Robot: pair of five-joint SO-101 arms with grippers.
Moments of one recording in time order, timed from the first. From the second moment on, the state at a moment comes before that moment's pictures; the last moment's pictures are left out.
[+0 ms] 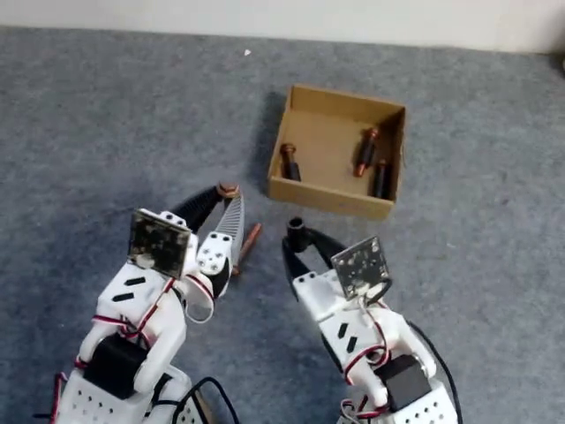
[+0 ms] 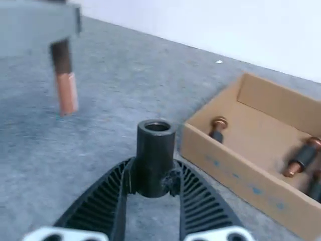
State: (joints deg) left arm 19.4 -88.9 69.3 38.2 7.2; right arm -35.0 -104.2 87.4 40.2 4.2
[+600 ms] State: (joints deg) left arm 23.7 -89.1 69.3 31.4 15.3; right arm -39.8 -104.2 93.4 35.9 6.3
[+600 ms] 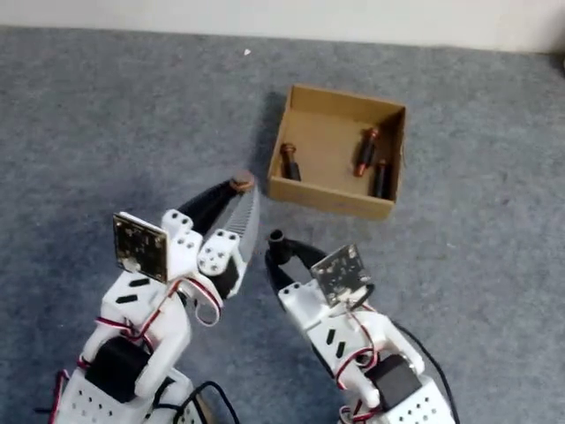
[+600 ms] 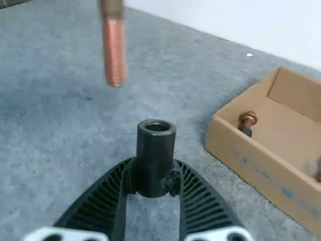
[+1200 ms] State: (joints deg) left arm 28.0 -89.5 74.7 26.9 15.3; right arm -42.1 -104.2 94.9 34.3 10.6
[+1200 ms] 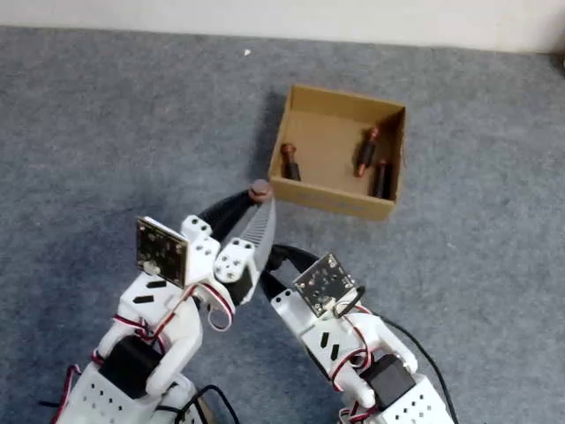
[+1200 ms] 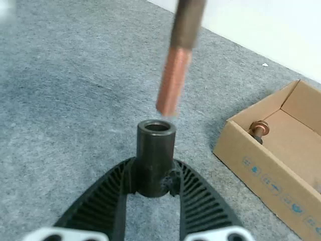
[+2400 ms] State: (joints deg) left arm 31.0 -90.1 81.9 22.4 15.4; right arm -39.9 -104.1 94.8 34.3 10.9
